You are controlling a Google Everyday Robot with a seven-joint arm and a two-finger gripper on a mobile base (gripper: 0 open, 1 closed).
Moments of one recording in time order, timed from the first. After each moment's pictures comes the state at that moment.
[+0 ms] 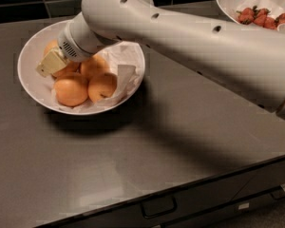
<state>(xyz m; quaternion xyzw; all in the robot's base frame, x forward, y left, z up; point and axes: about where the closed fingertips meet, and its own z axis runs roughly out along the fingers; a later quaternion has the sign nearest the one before) 0.611 0.207 0.931 -0.48 0.74 0.21 0.41</state>
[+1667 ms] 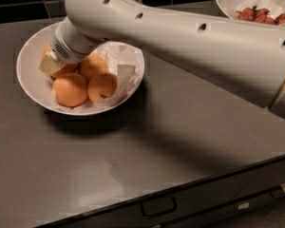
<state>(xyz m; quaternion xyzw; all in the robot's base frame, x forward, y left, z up) 0.604 0.217 0.923 -0.50 0.75 0.17 0.39</state>
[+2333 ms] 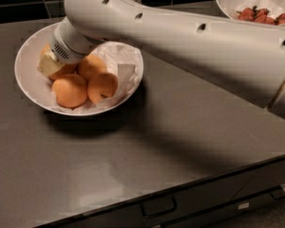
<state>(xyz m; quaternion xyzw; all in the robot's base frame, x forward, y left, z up) 0.604 0.217 0.923 -0.50 0.75 0.17 0.39</state>
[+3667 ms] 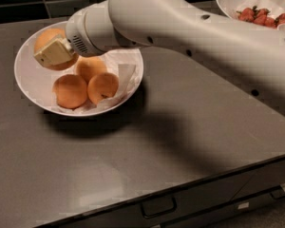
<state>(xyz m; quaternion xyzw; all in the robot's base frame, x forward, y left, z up) 0.574 0.183 0.992 -0.47 0.69 0.23 0.50</state>
